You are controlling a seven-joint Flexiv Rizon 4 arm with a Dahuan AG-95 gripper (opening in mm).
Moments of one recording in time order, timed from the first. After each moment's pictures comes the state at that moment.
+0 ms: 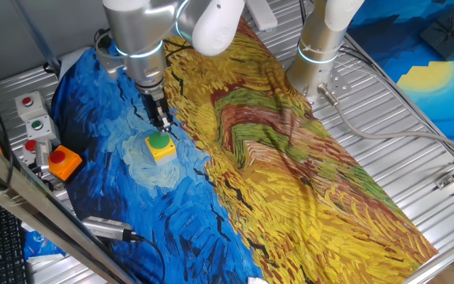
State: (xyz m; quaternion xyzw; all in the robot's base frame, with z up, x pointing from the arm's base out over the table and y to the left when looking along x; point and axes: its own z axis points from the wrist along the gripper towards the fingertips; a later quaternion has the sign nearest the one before) arm 0.543 0.021 0.103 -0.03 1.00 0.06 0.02
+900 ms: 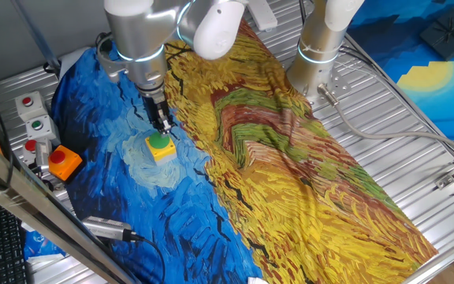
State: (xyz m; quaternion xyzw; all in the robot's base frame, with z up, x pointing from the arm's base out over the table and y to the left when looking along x) arm 0.544 0.022 0.094 -0.03 1.00 0.06 0.02
